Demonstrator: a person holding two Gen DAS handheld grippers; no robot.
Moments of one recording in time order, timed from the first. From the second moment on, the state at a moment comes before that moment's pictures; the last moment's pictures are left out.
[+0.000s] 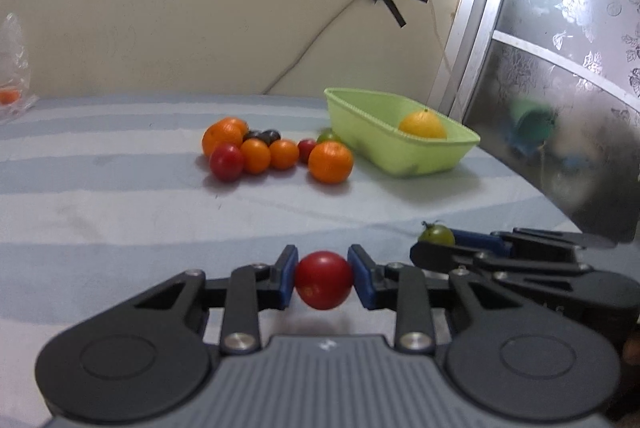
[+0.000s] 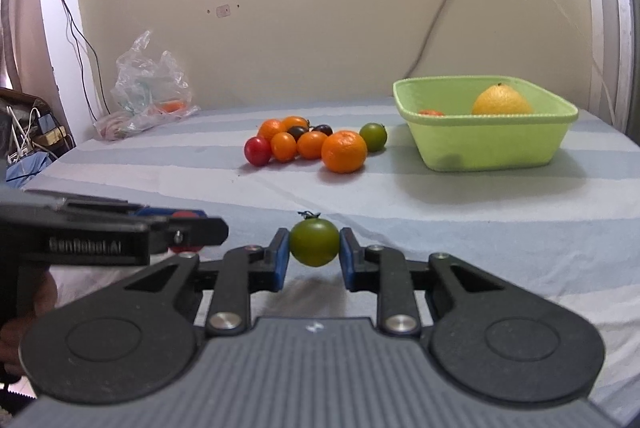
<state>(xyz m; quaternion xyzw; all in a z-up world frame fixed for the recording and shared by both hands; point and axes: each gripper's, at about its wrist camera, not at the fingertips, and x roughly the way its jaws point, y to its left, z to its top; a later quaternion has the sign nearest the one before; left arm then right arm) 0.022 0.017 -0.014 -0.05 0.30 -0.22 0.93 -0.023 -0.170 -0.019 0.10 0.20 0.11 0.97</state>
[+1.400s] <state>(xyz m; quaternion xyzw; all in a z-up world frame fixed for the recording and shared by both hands) 0.155 0.029 0.050 -0.11 0.26 -0.24 0.93 0.038 -0.216 0.023 0.08 0.08 0.02 0.99</state>
